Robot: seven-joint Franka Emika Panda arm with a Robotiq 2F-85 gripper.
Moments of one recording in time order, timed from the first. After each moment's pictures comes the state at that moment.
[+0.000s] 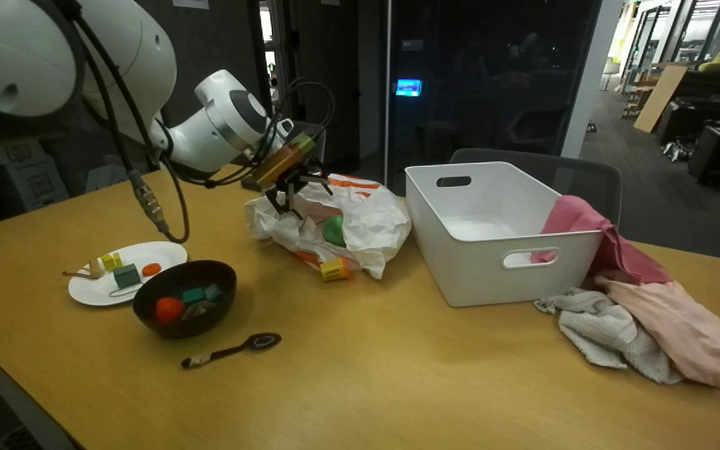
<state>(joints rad) 0.13 0.47 0.05 -1.61 -0.71 2.24 -0.21</state>
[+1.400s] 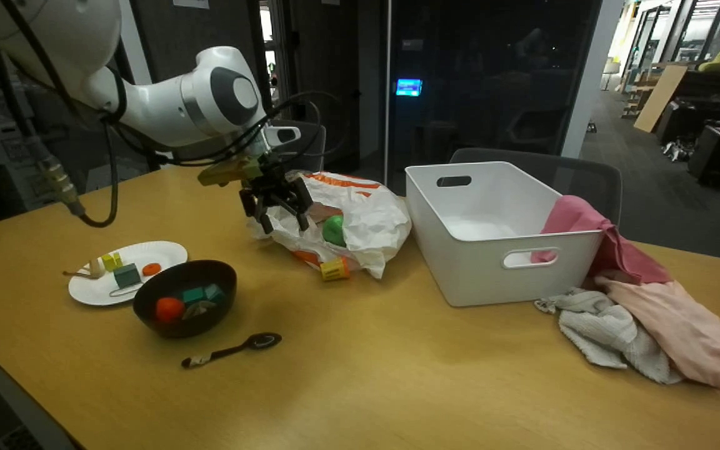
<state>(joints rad) 0.12 0.23 0.03 -1.85 -0.34 2.06 0.30</state>
